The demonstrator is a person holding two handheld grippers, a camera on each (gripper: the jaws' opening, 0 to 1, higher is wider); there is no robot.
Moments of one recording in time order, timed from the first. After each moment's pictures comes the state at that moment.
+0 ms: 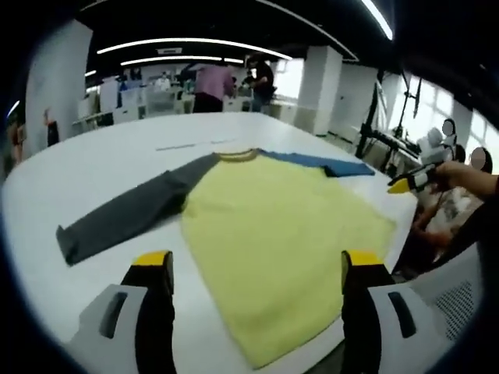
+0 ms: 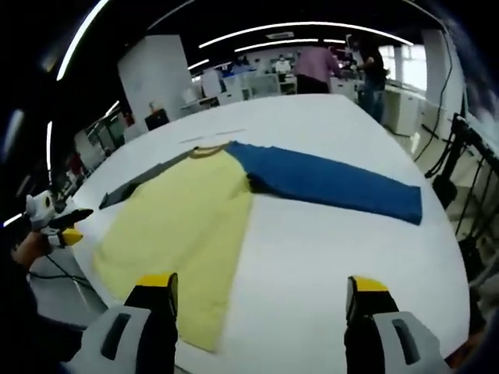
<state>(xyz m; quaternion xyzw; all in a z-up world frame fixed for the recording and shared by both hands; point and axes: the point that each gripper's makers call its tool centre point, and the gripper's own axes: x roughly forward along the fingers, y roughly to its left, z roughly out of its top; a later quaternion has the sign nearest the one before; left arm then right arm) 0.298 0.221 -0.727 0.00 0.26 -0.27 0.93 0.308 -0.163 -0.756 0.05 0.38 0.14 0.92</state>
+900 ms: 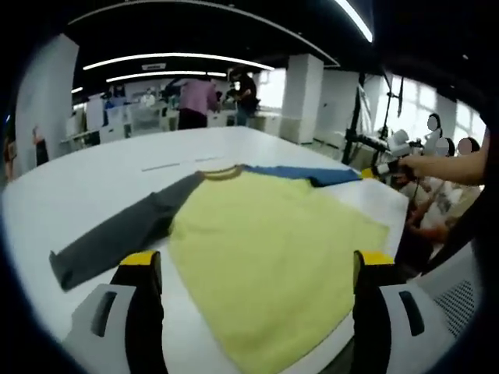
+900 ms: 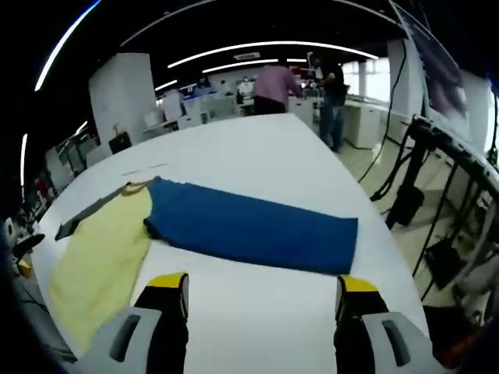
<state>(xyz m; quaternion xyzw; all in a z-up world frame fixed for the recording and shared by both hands) 0.302 0.206 -0.715 0.02 0.22 -0.30 0.93 0.373 -0.265 -0.757 0.04 0.33 0.03 0.94</state>
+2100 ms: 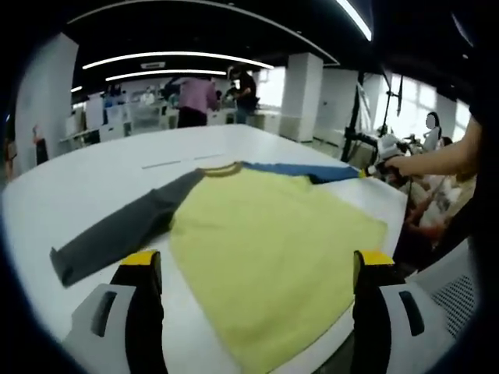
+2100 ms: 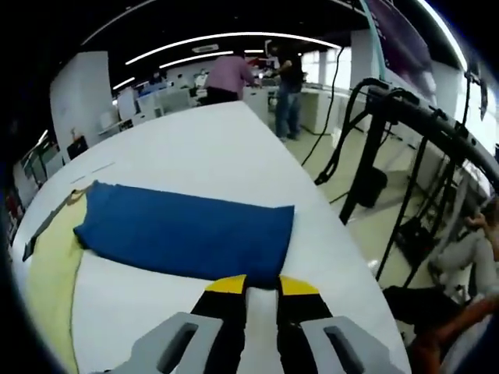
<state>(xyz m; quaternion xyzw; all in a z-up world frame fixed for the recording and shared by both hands) 0.298 0.211 -0.718 0.02 0.23 -0.30 0.93 0.392 -0.335 -0.787 0.05 0.36 -0.08 0.93</state>
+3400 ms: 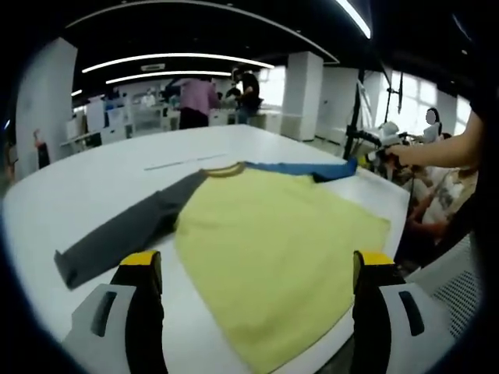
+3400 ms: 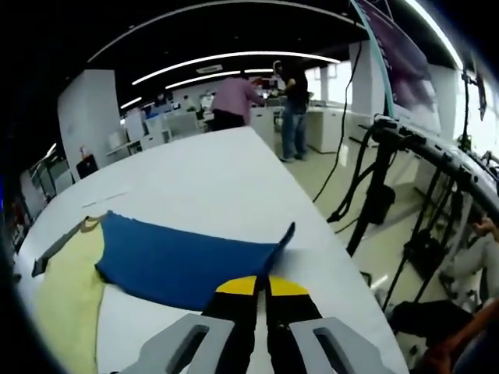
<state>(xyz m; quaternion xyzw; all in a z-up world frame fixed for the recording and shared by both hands) 0.297 0.217 -0.717 0.03 0.23 -0.29 0.93 0.430 -0.336 -0.756 0.07 0.30 -0.06 0.95</state>
